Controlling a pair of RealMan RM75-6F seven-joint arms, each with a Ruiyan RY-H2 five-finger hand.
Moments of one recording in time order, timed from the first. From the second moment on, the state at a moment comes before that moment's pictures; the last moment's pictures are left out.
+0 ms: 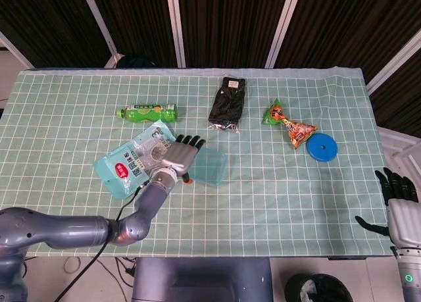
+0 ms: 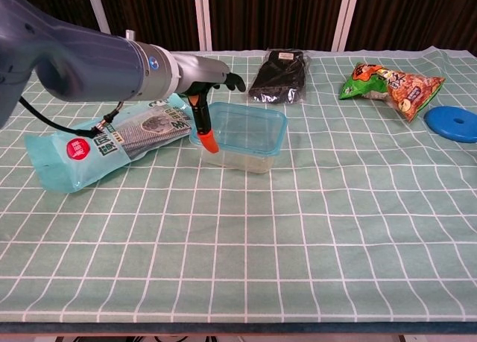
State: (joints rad) left arm -1.24 -1.61 -0.29 -1.50 0.21 0.85 0.89; right arm 0.07 -1.10 0.11 -1.66 -1.38 1.45 -0.06
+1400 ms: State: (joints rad) left arm -1.20 -1.61 -0.16 -1.43 0.89 0.62 0.45; right arm 0.12 -1.12 0.08 -1.74 -1.46 1.39 -0.14
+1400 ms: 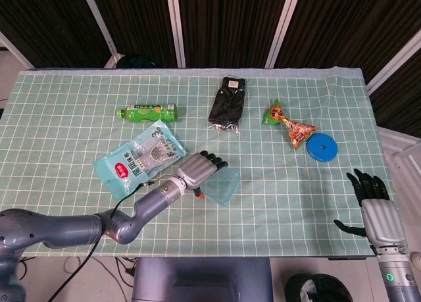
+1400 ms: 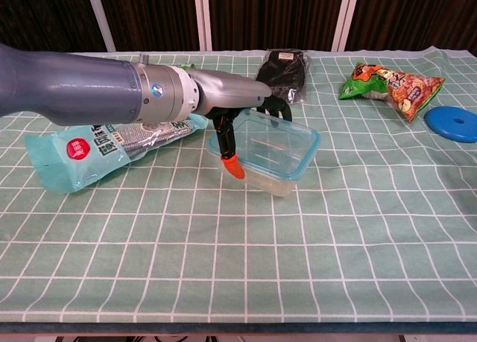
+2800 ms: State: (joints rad) left arm -1.25 -1.63 -0.13 -1.45 0.92 0.60 0.34; right arm 0.27 -1.70 0.10 -1.73 -1.43 1.29 -0.48
